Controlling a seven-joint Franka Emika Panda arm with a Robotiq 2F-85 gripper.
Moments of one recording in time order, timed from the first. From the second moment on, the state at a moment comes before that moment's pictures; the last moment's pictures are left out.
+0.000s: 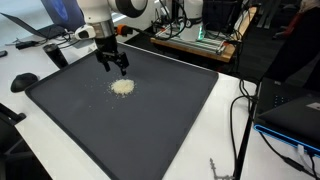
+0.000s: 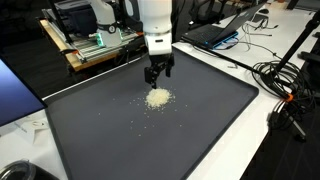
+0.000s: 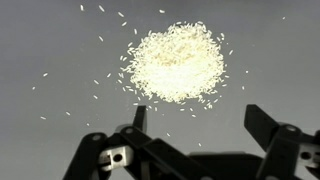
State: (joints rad) arm -0.16 0.44 0.02 -2.02 0.08 2.55 -0.36
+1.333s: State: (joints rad) arm -0.25 0.57 0.08 -2.07 0.13 2.72 -0.46
